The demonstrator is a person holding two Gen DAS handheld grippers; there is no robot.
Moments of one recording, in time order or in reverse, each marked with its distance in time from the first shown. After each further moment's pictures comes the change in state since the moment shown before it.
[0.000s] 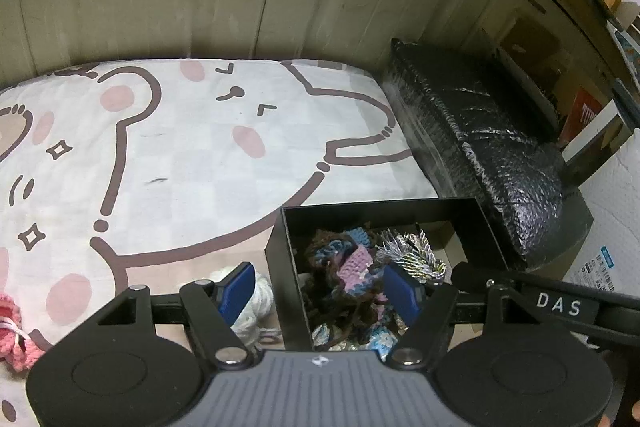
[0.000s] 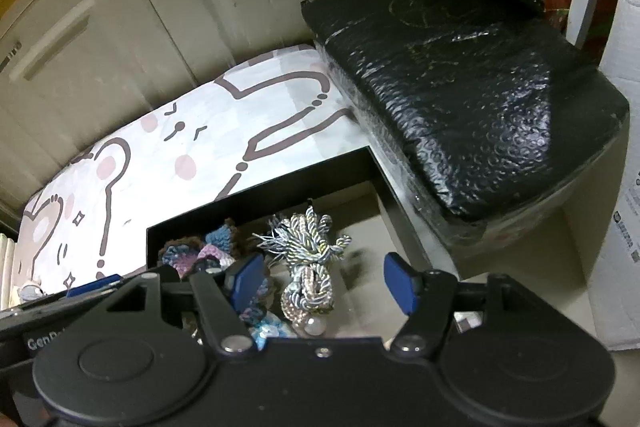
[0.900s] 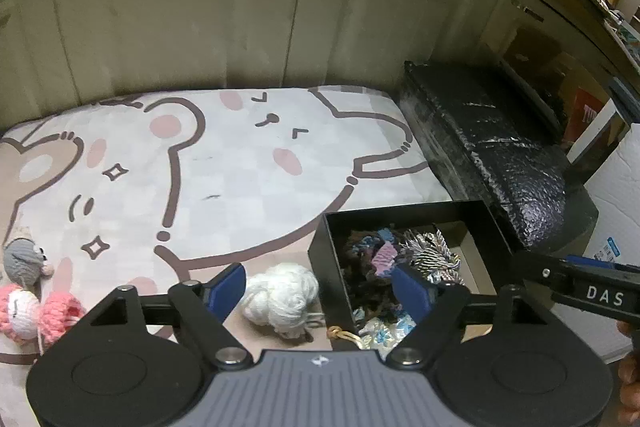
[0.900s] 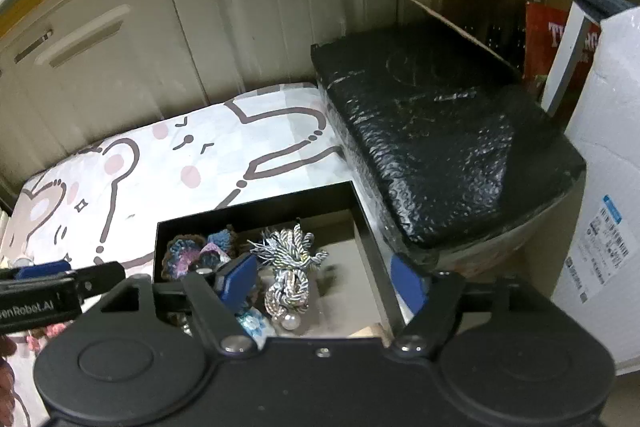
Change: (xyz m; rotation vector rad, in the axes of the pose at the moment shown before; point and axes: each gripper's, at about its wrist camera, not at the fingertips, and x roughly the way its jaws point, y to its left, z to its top) left arm -0.053 0.006 -0.007 0.048 -0.054 0.092; right arm -0.053 0.007 -0.008 -0.135 -0.103 -0.060
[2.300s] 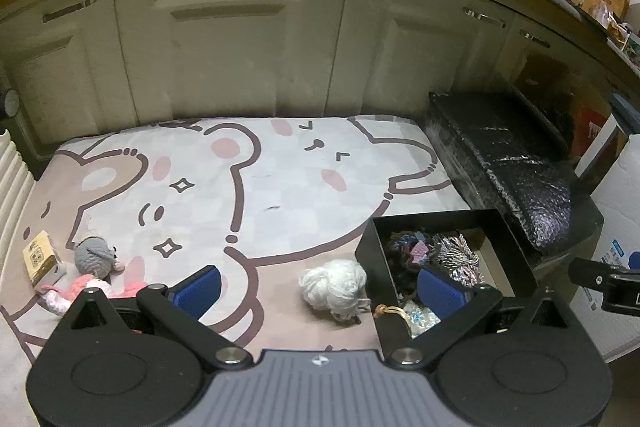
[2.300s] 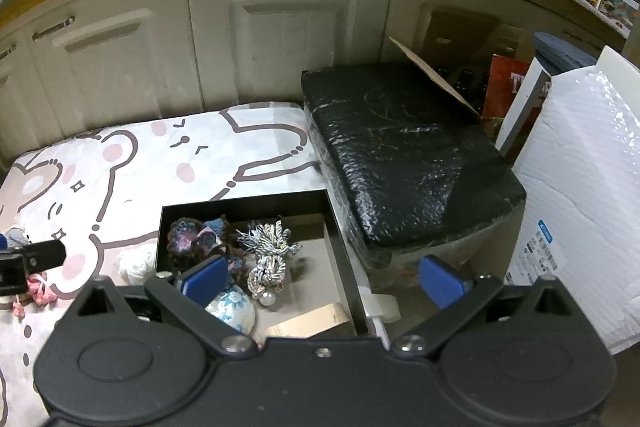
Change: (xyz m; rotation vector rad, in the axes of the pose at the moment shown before) left arm -0.066 0.026 -0.019 0.000 -0.087 0.086; right arm -0.065 0.013 -0.013 -0.097 -0.059 -0.111
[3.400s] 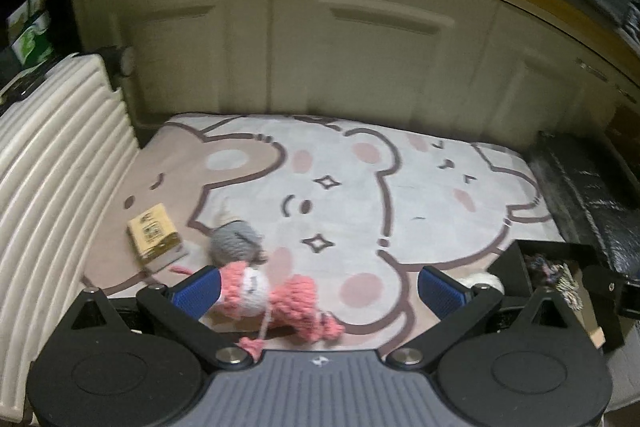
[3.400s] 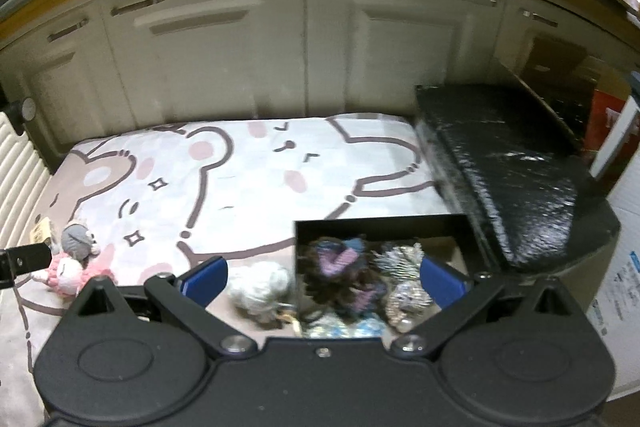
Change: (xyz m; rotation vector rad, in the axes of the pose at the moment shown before) left arm -0.026 0.132 -0.011 -0.158 -0.030 0.179; right arm 0.016 0.119 0.006 -0.084 -0.035 0.153
